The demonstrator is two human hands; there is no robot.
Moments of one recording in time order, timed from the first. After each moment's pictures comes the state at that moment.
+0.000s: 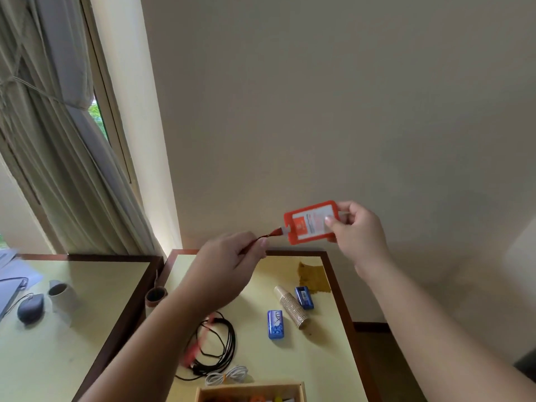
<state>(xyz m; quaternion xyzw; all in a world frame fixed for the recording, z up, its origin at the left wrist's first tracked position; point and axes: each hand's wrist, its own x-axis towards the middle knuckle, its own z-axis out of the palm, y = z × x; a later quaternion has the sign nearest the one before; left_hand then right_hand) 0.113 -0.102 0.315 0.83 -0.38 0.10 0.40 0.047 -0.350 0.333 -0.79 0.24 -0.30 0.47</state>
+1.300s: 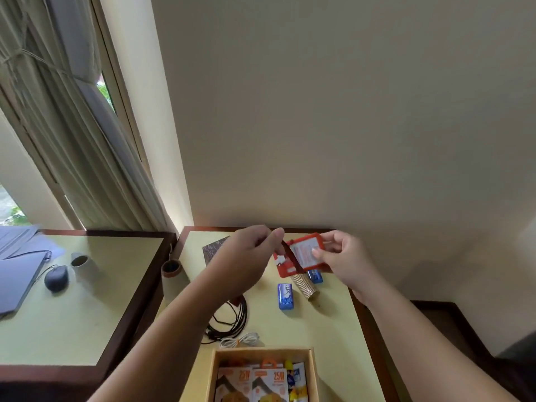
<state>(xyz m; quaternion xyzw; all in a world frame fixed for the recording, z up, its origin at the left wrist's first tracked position) 0.083 -0.100 0.303 0.84 -0.29 -0.10 0.46 0.023 -0.323 0.247 -0.79 0.24 -0.13 0.56</state>
